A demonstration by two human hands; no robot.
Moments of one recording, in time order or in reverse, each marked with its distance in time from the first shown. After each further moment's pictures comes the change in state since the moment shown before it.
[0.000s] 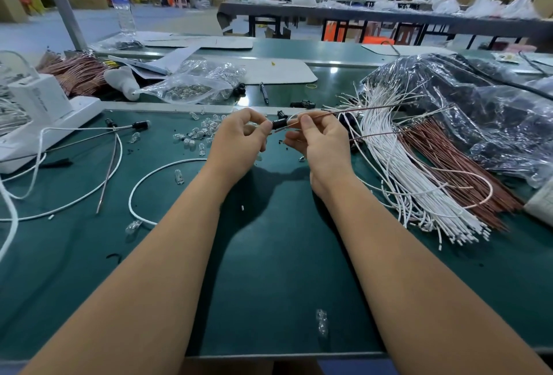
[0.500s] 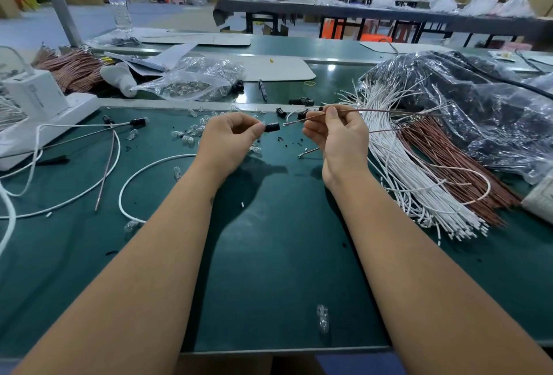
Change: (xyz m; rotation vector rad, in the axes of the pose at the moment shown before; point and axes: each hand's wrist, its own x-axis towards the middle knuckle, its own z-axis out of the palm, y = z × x) left_hand 0.002 -0.011 -0.012 0.034 0.030 -0.008; right_hand 0.008 -0.007 -0.015 0.199 0.132 -0.011
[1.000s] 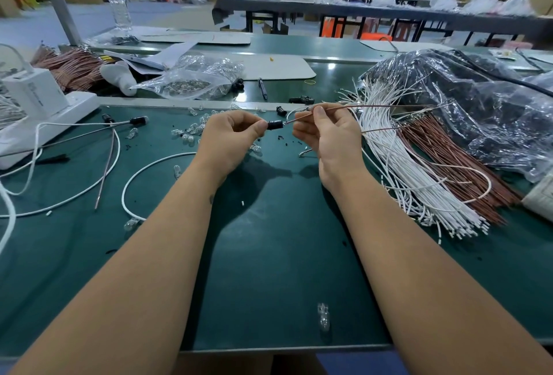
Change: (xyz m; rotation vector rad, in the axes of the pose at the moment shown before) left_hand -0.003 0.005 0.000 -0.054 -0.019 -0.015; right_hand -0.002 0.005 0.004 -0.080 -0.124 0.028
